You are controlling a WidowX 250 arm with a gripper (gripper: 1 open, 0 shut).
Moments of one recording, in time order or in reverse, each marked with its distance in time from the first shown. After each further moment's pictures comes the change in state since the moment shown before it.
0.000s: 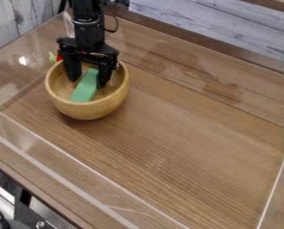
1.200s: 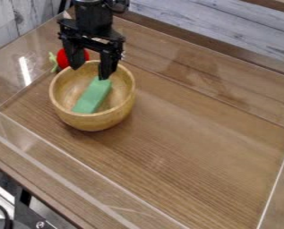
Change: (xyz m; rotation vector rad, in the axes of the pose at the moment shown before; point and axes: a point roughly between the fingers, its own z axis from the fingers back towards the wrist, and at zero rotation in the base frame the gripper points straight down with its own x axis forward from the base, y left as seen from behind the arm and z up) arm -0.040 -0.032 0.051 0.012 -0.030 -0.130
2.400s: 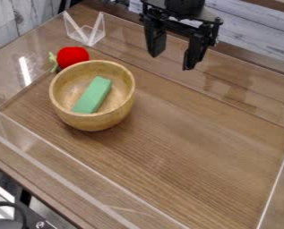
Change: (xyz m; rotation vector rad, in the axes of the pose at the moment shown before) arm 0.011 -0.119 0.051 -0.037 -0.011 -0.163
